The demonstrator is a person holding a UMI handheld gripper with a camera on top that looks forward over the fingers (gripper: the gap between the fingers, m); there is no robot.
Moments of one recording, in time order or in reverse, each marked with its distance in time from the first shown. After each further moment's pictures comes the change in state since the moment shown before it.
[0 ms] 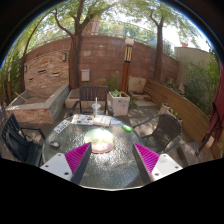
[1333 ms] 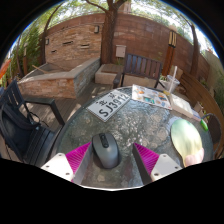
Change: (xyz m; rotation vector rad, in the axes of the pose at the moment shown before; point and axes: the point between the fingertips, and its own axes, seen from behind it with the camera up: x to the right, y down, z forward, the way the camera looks) arm -0.405 0.140 0.352 -0.186 -0.237 -0.182
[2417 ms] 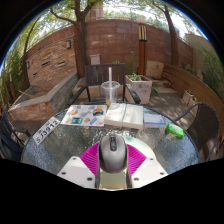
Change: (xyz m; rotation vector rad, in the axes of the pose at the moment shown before) arm 0.305 -0.048 0.001 0.091 0.054 0.215
